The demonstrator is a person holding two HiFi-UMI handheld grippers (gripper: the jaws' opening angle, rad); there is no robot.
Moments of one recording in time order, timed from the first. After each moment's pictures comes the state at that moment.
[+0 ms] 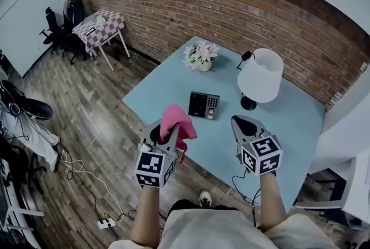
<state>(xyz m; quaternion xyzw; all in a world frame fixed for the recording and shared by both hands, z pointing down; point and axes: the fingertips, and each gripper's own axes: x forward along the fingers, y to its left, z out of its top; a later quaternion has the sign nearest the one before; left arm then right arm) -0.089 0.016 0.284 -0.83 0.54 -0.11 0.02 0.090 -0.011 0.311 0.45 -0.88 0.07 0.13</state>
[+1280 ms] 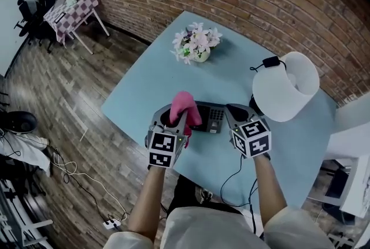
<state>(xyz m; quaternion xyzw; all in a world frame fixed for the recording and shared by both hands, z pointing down) -0.090 -0.219 0.439 -0.85 0.48 -0.18 -0.07 0.052 -0.221 0.460 0.45 -0.85 0.15 0.24</state>
